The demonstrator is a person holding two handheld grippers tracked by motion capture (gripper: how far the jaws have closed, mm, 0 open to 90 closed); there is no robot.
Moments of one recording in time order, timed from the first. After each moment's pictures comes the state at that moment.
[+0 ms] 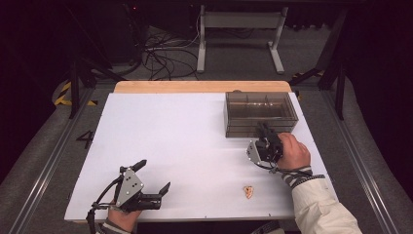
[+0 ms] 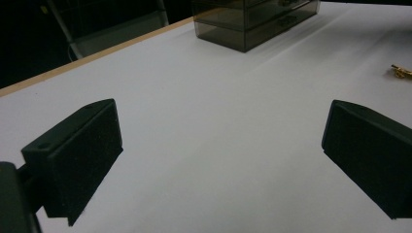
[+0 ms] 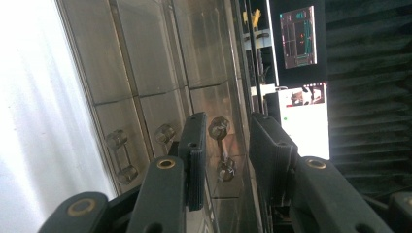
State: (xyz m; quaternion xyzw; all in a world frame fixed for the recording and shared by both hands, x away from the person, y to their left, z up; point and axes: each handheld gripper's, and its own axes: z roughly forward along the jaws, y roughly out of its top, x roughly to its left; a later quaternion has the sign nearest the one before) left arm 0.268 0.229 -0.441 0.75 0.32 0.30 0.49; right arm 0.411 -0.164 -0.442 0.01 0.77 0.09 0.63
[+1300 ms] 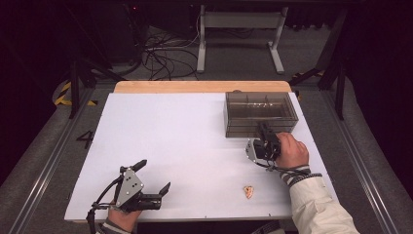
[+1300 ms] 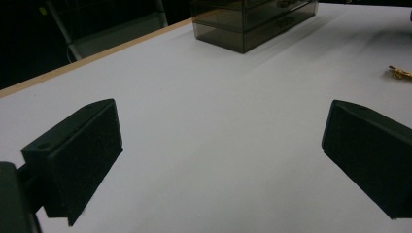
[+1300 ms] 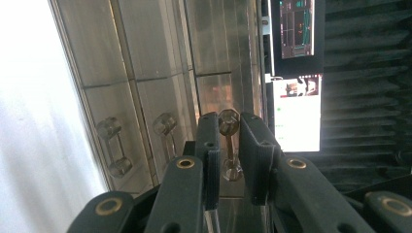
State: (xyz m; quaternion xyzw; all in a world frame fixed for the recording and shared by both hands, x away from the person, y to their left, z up) left arm 0.268 0.229 -0.440 0.75 0.32 0.30 0.49; right arm 0.420 -0.162 -0.450 0.01 0.77 0.06 0.64
